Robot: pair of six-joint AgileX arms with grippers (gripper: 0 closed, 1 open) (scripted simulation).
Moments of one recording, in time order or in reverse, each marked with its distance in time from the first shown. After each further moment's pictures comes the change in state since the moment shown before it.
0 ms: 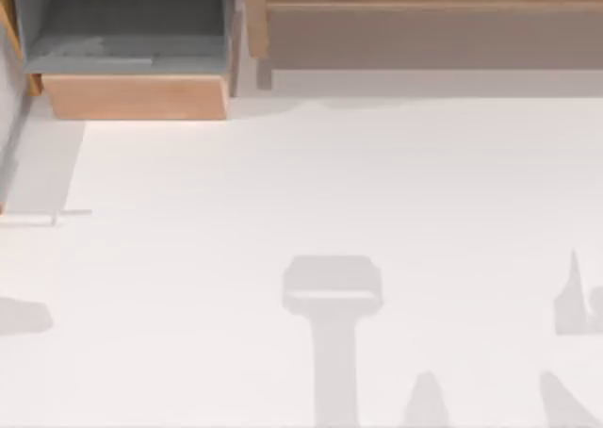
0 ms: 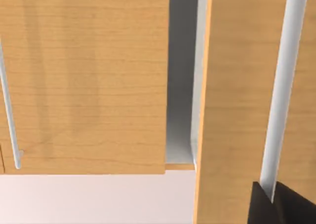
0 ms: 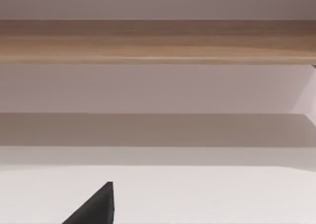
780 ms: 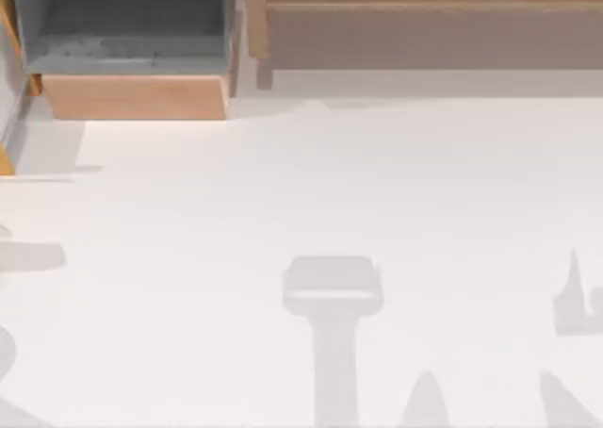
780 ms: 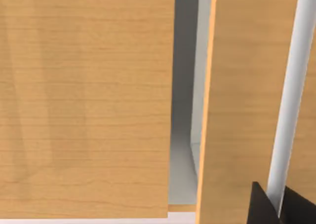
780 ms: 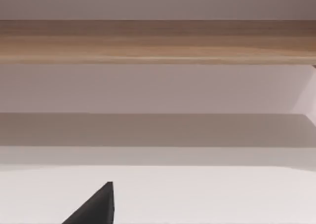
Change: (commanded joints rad) left arm -0.124 0.081 0.210 -0.121 -0.124 -0.008; right arm 0.000 0.000 0.000 0.000 0.000 0.000
